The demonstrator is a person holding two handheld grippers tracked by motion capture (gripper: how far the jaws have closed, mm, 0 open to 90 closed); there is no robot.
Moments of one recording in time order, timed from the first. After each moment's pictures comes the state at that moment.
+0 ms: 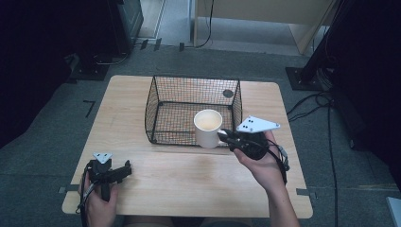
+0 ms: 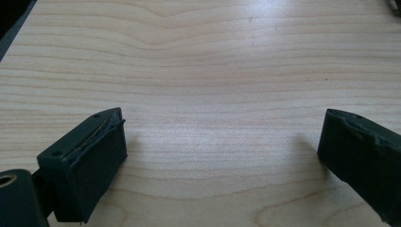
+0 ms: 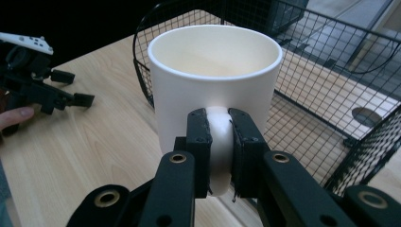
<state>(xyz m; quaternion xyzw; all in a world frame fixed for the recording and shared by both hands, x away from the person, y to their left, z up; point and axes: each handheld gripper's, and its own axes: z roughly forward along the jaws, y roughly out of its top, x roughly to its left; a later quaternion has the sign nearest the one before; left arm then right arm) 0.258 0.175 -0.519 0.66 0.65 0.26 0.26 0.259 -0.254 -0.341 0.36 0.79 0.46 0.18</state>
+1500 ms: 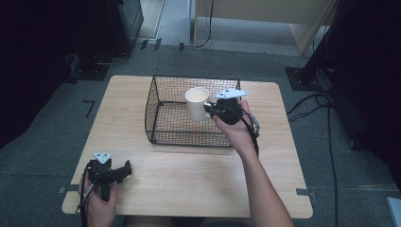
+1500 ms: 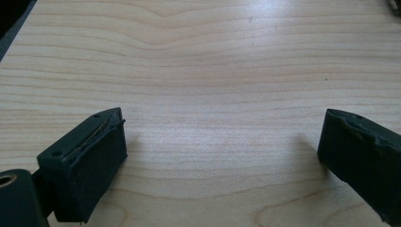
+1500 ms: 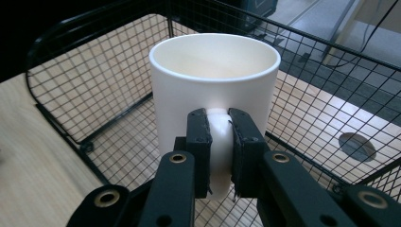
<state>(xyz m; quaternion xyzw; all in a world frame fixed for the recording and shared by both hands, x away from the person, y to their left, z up) 0.258 0.175 -0.519 0.66 0.65 0.26 0.26 0.370 -0.214 -0.367 0.40 0.78 0.43 0.21</state>
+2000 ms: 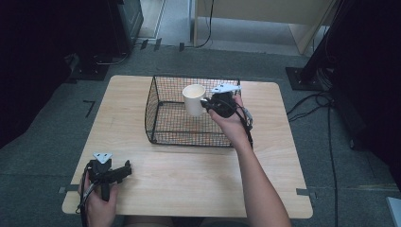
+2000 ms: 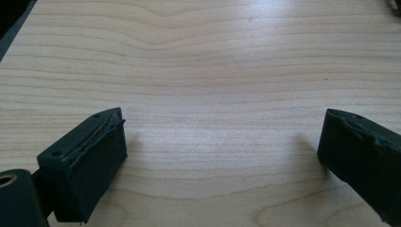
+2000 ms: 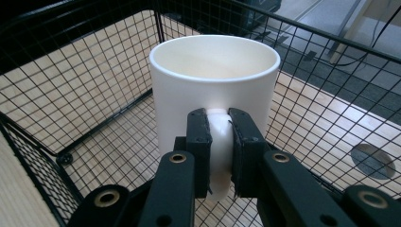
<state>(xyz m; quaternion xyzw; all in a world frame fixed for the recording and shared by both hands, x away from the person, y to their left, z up) 0.258 0.175 -0.519 0.66 0.65 0.26 0.26 0.407 -0.207 -0.387 0.40 0.78 0.43 0.20</state>
